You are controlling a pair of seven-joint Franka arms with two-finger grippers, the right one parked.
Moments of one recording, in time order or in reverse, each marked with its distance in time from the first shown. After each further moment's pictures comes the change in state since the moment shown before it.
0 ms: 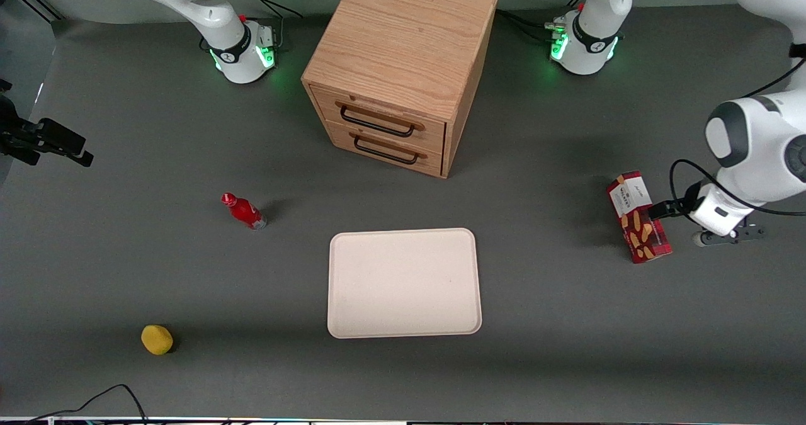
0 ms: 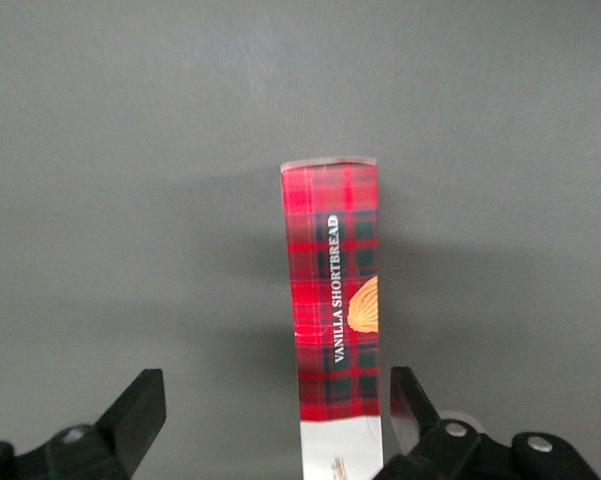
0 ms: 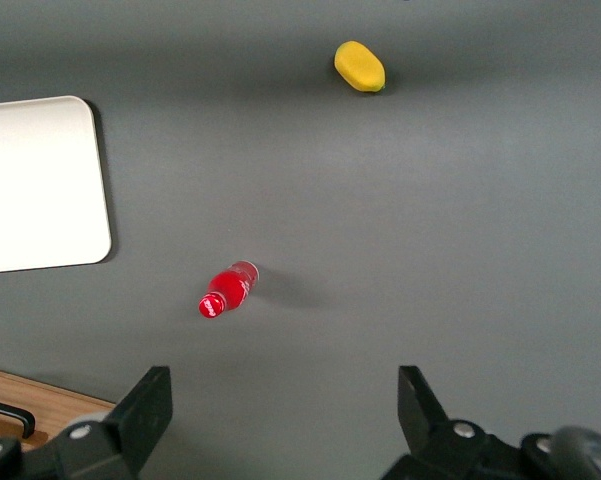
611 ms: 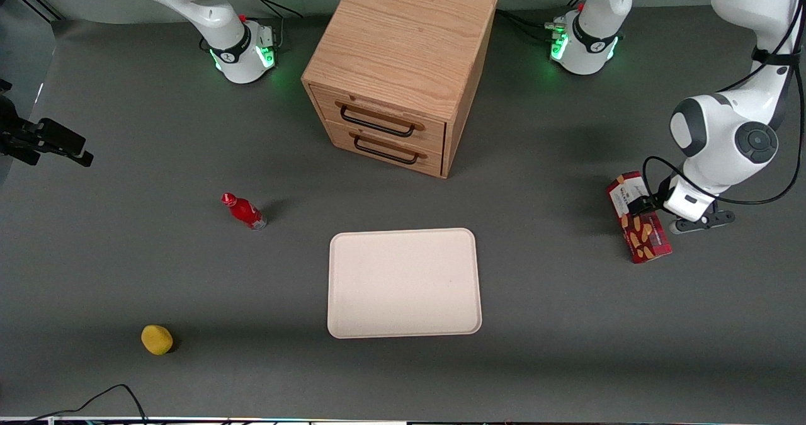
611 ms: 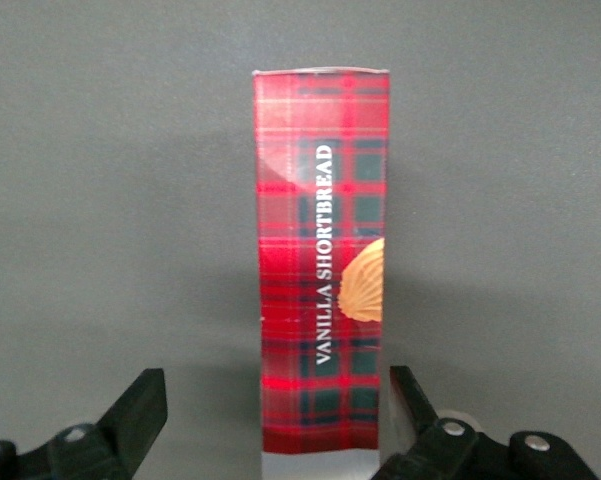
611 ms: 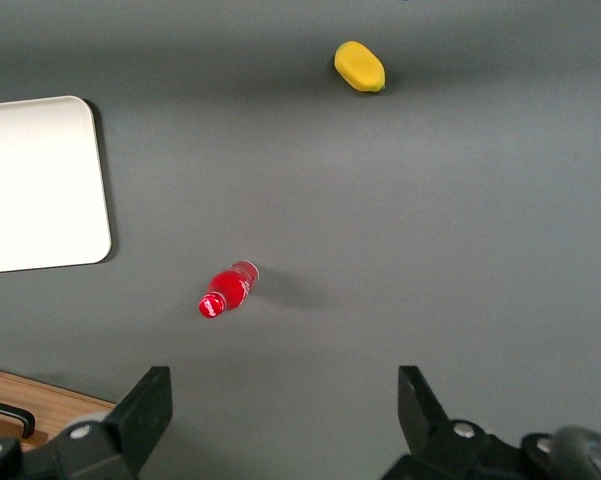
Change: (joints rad) arm -0.007 -0.001 -0.015 -0.166 -0.029 0.234 -0.041
